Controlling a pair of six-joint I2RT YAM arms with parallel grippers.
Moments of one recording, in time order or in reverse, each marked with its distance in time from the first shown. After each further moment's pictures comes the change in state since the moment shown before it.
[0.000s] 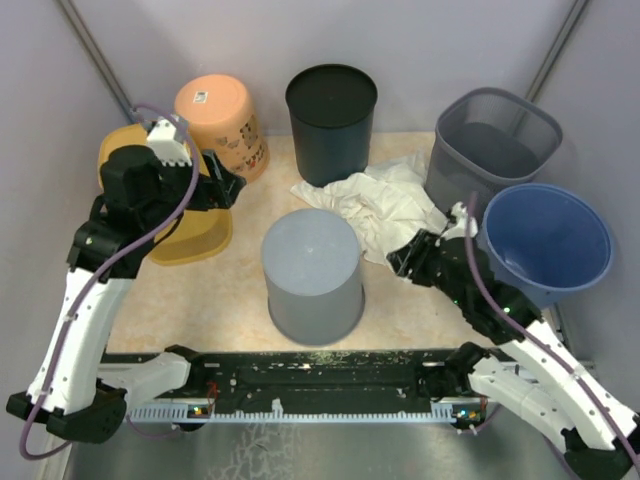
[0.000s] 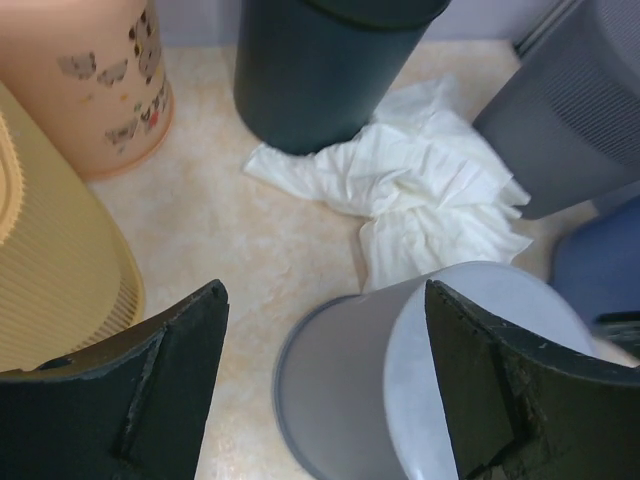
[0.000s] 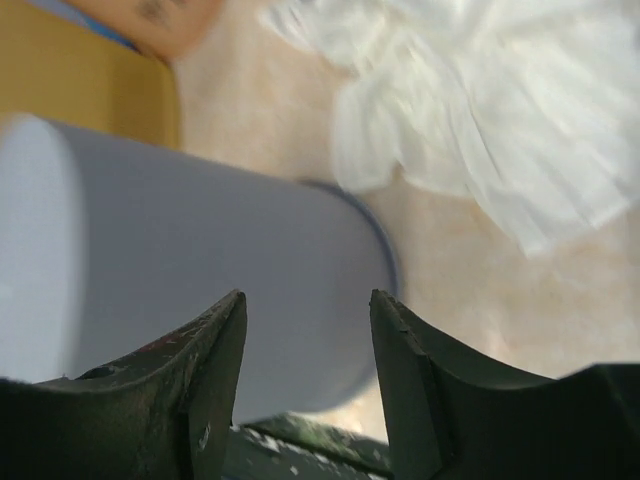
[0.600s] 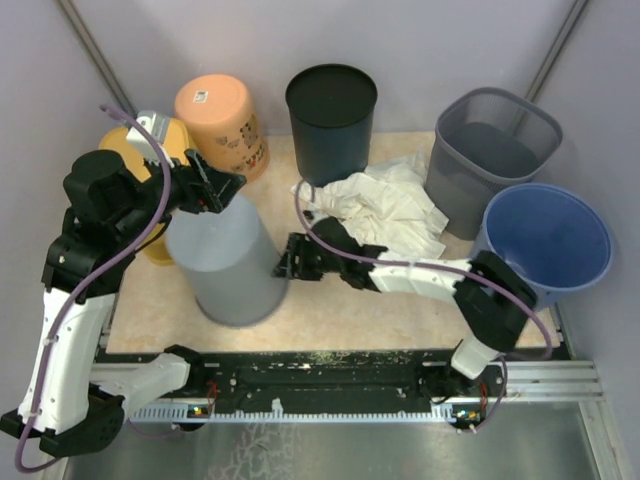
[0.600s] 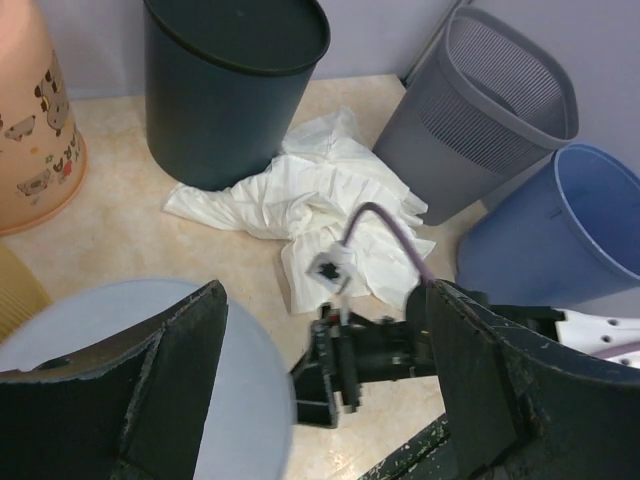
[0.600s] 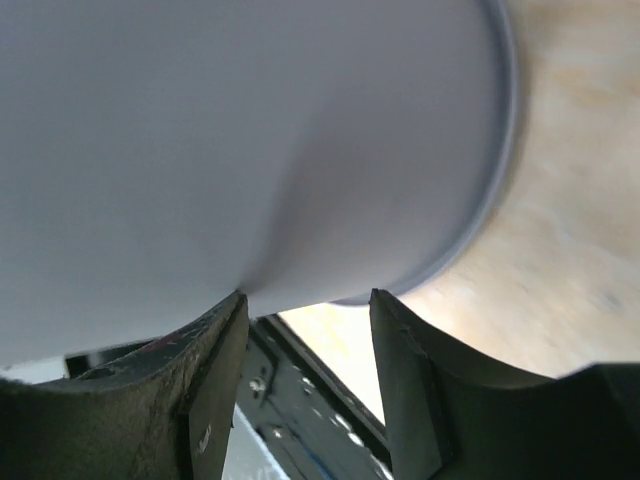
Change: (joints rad) left arm 0.000 -0.058 0.112 0.006 0.178 -0.053; right arm 0.291 0.890 0.031 0.651 -0.344 0.153
